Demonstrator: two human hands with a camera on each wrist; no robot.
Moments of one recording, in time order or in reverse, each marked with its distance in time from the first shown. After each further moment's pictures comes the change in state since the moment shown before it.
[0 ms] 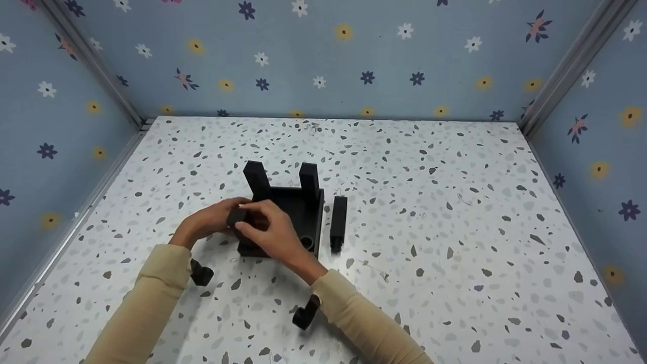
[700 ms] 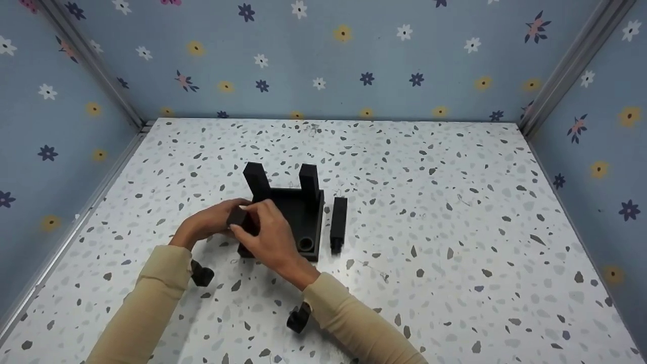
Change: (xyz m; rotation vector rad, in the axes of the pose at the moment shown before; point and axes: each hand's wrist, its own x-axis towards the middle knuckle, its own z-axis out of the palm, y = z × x) left_hand 0.001 0.000 0.000 0.105 0.026 0.048; right_hand 0.003 0.026 0.014 -0.375 0.179 -0.193
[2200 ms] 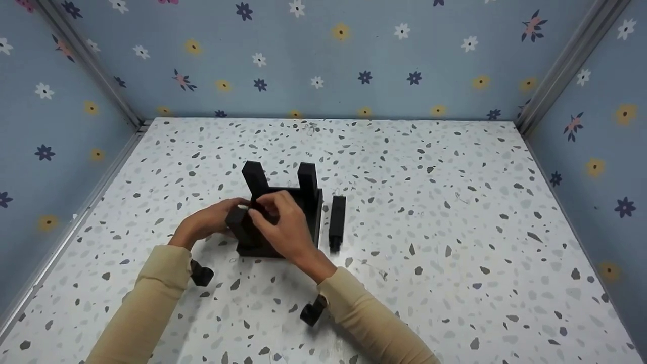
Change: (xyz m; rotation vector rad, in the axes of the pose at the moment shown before) left_hand 0.001 0.000 0.000 -0.031 -0.005 -0.025; right_hand 0.005 -0.001 -0.031 0.079 0.066 0.050
